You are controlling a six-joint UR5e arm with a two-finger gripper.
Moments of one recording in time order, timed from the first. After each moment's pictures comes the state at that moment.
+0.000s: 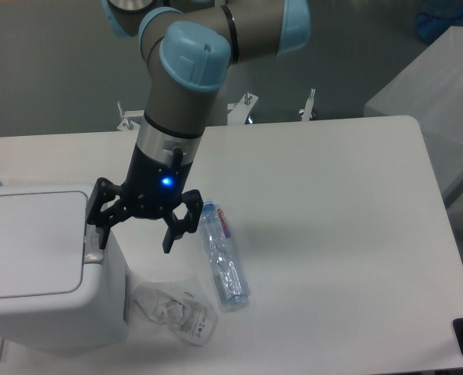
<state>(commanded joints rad) 2.29 -1.82 -1.49 -1.01 1.10 0.01</state>
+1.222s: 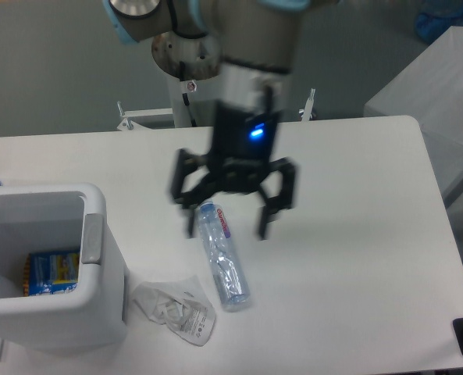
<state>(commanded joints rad) 2.56 -1.79 -1.35 -0.97 1.23 0.33</state>
